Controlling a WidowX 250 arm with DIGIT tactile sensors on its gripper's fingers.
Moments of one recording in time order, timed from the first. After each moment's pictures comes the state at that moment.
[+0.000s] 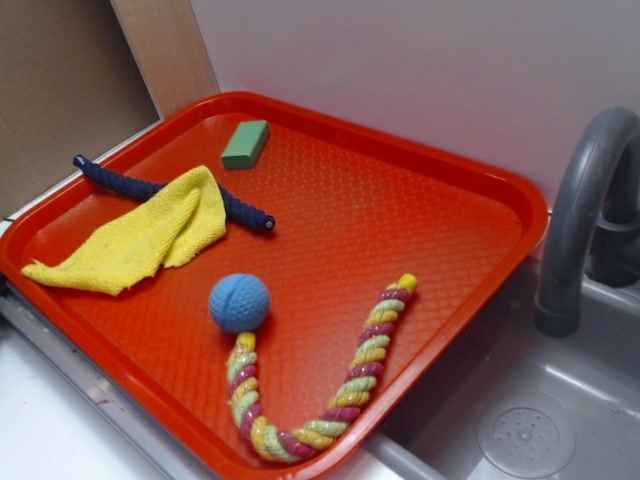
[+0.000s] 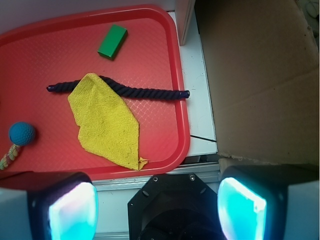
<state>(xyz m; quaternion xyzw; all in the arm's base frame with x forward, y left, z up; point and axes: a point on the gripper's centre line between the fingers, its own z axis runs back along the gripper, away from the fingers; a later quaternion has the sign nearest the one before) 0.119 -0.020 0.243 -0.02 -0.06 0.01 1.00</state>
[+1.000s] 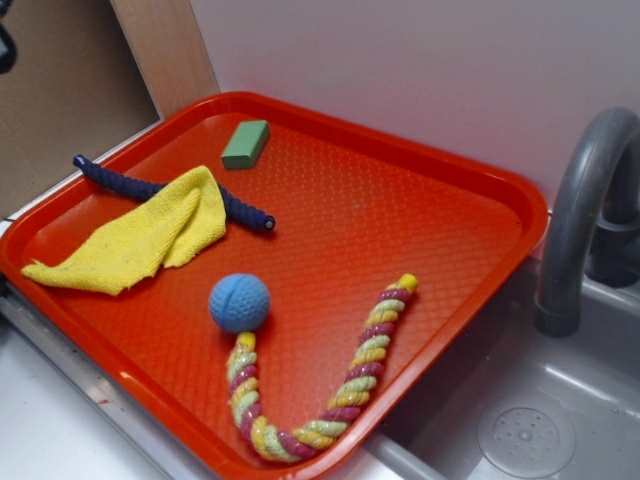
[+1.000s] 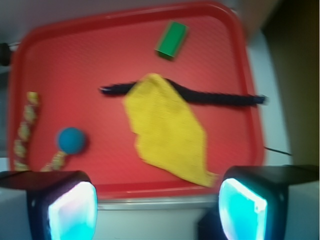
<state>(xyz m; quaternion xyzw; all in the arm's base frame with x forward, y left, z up) 0.122 -0.147 0.216 -0.08 -0.07 -0.04 0.99</state>
